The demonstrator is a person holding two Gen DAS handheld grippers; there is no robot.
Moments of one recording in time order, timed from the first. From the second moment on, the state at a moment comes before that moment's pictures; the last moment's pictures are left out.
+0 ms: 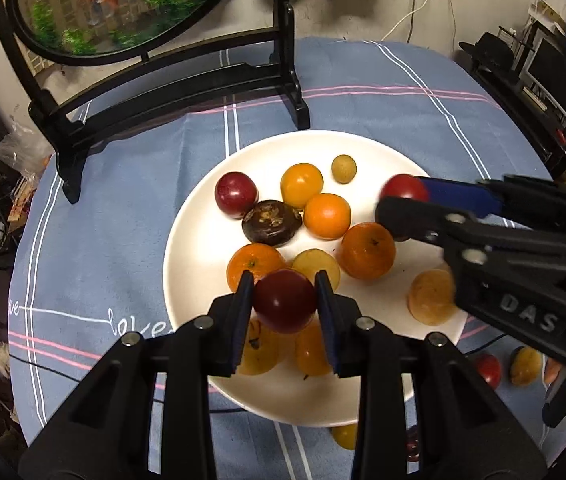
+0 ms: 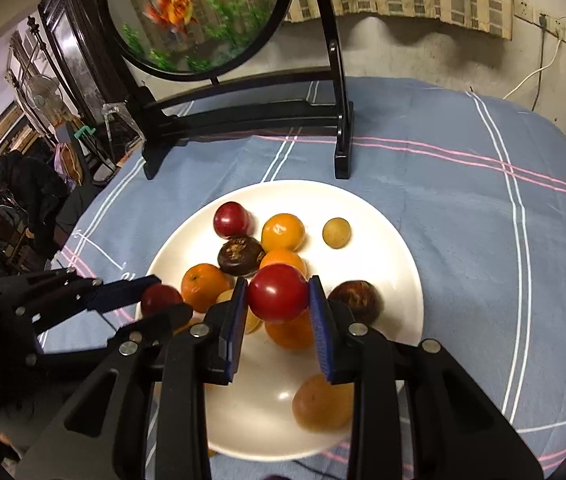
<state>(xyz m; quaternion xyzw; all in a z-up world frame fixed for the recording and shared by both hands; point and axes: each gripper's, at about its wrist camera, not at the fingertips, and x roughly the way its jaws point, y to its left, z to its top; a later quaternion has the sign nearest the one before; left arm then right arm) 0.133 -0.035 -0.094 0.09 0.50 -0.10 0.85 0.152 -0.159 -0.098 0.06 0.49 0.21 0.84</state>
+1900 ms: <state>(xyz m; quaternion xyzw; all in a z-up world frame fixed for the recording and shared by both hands) -0.023 -0.055 -0.142 0.09 0.53 -0.22 0.81 -0.045 -0.203 -0.143 0.07 0.54 0.16 0.82</state>
